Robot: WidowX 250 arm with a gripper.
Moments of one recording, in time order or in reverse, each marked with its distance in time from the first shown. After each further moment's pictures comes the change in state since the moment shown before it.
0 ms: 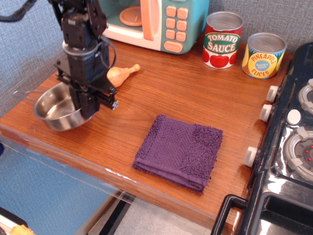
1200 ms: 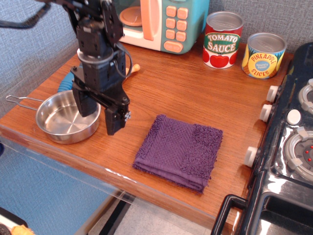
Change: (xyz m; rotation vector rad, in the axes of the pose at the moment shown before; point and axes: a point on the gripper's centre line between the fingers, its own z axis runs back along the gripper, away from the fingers) arm -0.002 -0.034 0.014 -0.061 -0.028 -0.153
